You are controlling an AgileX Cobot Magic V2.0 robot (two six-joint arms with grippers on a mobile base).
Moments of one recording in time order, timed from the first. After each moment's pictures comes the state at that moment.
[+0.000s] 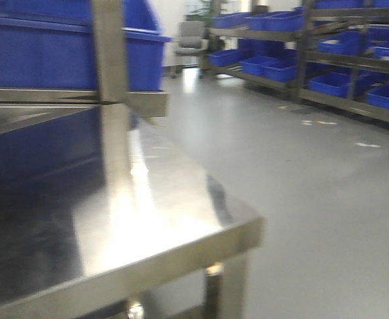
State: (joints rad) left arm 0.01 0.00 0.01 0.14 0.06 -0.09; right arm 0.03 0.22 -0.33 0.00 0.26 -0.05
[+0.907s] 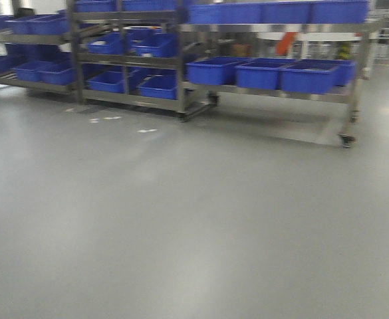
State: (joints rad) left arm 0.01 0.00 0.01 0.14 0.06 -0.09; right arm 0.03 0.22 -0.33 0.00 0.26 -0.05
